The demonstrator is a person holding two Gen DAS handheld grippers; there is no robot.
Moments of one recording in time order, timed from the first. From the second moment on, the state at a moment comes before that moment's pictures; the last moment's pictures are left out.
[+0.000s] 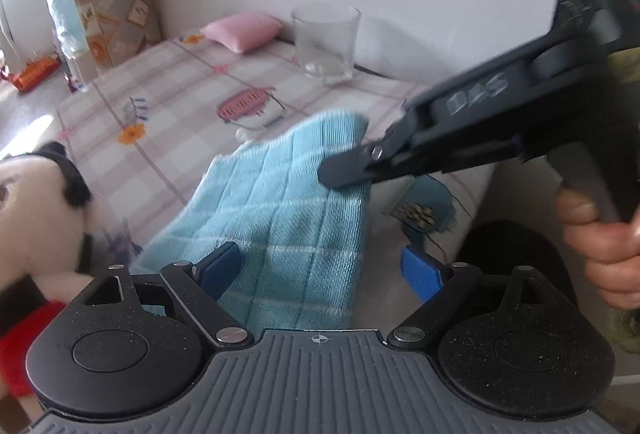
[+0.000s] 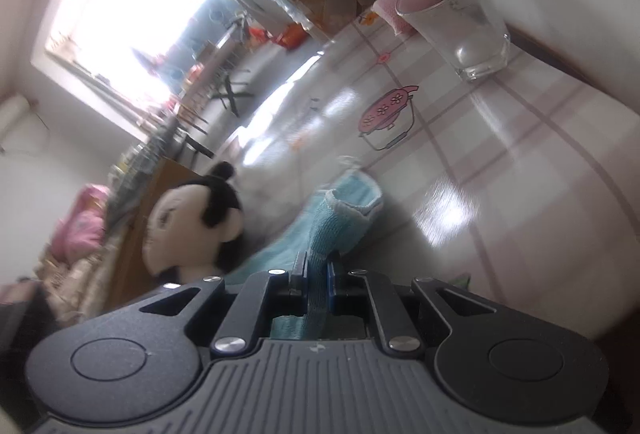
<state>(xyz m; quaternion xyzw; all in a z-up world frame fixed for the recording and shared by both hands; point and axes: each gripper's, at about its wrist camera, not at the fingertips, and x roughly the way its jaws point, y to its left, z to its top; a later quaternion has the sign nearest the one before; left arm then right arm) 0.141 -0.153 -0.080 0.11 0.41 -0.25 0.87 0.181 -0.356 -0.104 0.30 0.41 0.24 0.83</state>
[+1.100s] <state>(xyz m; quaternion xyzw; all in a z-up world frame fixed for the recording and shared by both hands) 0.209 -0.067 -0.092 -0.19 0.51 -0.26 0.80 0.225 -0.326 -0.113 0.37 0.40 0.27 0.80</state>
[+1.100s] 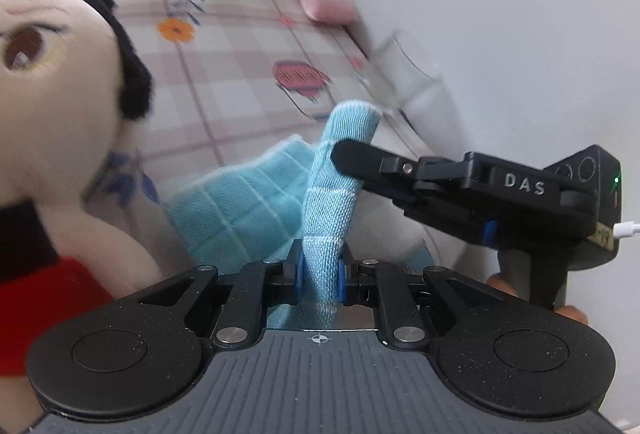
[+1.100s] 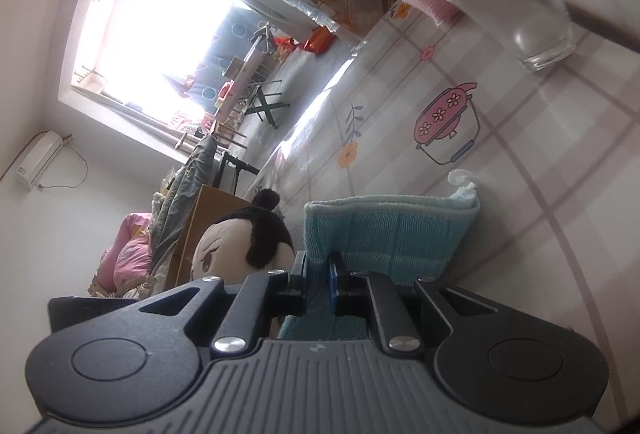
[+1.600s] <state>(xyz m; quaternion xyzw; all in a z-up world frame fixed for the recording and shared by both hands) 0.193 -0.060 -0.047 -0.10 0.39 -0.18 0.90 0.269 -0.311 -0.147 0.38 0.43 0.24 0.79</state>
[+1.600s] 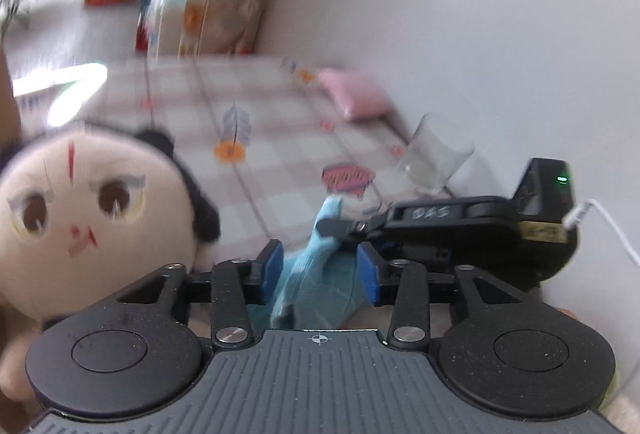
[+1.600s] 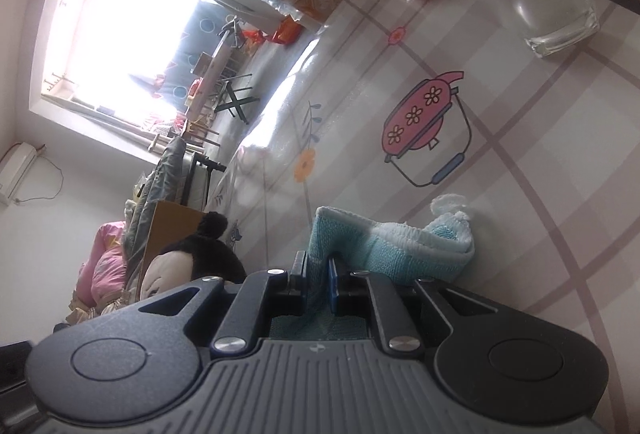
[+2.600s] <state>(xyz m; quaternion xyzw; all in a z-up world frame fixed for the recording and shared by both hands) 0.226 -0.150 -0.089 0.12 0.47 -0.19 0.85 0.207 -0.380 -0.100 0.38 0.33 0.24 0.83</state>
